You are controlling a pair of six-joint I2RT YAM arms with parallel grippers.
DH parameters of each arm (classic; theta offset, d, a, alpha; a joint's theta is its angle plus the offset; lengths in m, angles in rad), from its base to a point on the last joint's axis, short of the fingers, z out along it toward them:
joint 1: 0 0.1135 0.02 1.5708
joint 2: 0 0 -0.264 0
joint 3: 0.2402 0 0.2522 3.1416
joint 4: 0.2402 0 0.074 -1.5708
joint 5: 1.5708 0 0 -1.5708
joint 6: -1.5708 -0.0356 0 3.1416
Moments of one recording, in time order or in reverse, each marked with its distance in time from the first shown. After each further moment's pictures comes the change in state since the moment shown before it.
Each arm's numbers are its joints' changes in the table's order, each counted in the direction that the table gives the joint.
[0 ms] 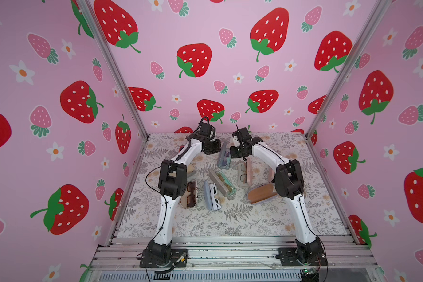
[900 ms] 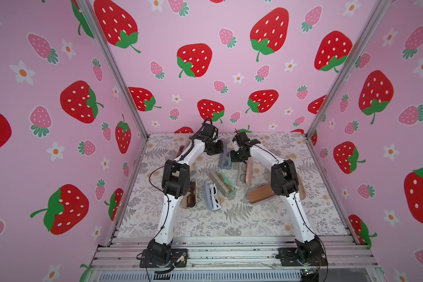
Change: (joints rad) left arm -0.021 -0.055 0.069 0.028 -0.001 -0.001; right arm -0.018 -0.122 0.079 0.067 -0.026 -0.007
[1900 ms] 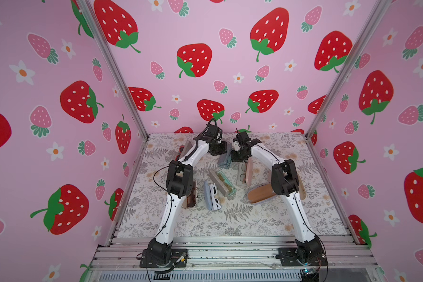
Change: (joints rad) left arm -0.032 -0.066 0.072 -0.001 -0.005 0.001; right arm -0.011 -0.003 0.003 0.010 -0.049 0.000
